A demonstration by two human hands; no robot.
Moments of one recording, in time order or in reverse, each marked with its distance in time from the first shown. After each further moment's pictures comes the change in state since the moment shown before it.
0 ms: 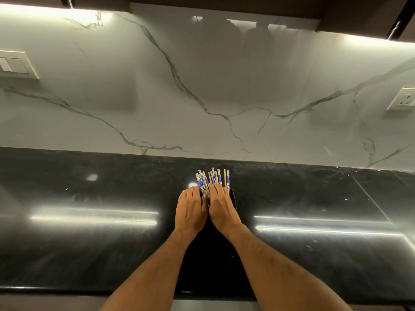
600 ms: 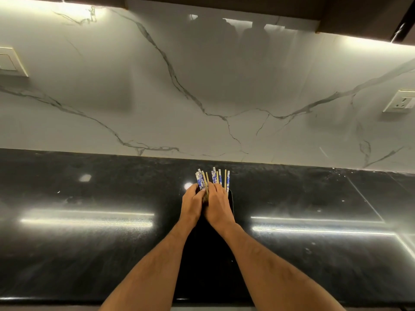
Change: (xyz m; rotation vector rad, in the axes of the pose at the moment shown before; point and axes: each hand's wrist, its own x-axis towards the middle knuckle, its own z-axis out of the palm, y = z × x) left_hand 0.034 0.005 0.010 -0.904 -0.130 -0.498; right_hand 0.019 -0.012 -0.001 0.143 0.038 0.161
